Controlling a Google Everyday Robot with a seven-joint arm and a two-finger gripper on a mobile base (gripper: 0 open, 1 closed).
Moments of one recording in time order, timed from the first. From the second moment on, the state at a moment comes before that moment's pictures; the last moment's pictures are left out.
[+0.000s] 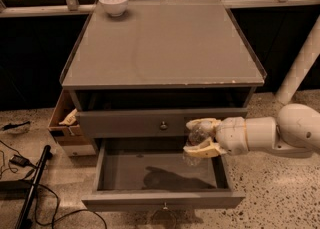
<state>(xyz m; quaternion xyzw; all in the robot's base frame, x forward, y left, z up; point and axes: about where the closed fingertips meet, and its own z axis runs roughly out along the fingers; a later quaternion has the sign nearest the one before) 0.483 -0.107 0.716 -0.55 0.65 0.29 0.44</state>
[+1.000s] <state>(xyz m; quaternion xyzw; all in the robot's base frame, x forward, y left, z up) 0.519 -0.094 0.603 -0.58 0.64 0.27 0.43</state>
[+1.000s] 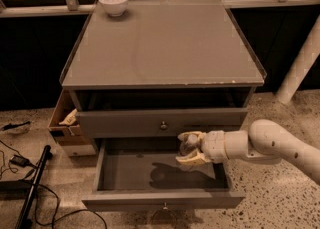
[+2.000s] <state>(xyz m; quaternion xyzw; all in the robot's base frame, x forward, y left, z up) 0.526 -0.101 0.547 -0.57 0.65 0.27 0.43</state>
